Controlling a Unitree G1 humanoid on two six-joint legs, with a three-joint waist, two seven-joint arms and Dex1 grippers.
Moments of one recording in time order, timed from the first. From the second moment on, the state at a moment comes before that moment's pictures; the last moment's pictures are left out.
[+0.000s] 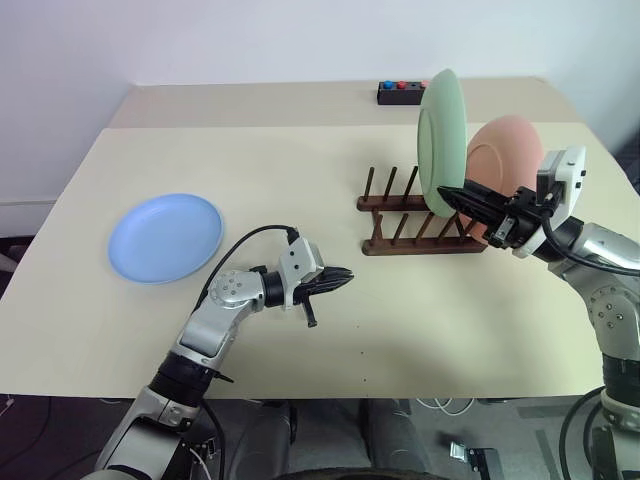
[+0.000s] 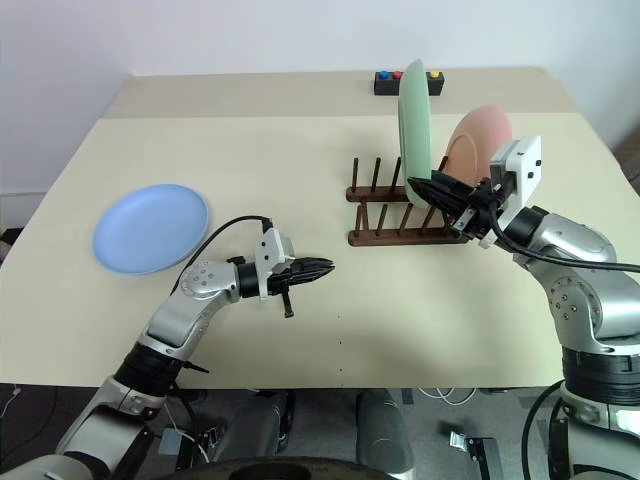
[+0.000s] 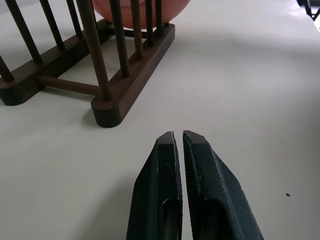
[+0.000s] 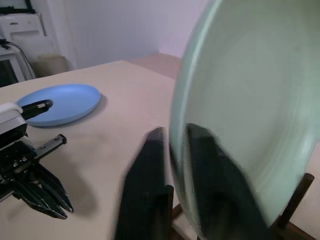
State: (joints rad) left arm -0.37 0.33 -0.30 0.02 -0.20 0.17 -0.89; right arm -0.31 -0.74 -0.26 -0.23 0.73 0.48 0.80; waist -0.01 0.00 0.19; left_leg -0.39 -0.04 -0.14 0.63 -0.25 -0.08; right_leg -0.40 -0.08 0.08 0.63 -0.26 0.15
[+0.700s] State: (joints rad) left arm -0.37 0.33 -0.30 0.02 -0.20 0.17 -0.89; right arm -0.31 -0.76 -0.30 -0.27 0.65 0.45 0.78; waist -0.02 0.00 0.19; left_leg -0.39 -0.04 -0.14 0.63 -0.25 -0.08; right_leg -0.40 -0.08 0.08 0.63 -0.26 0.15
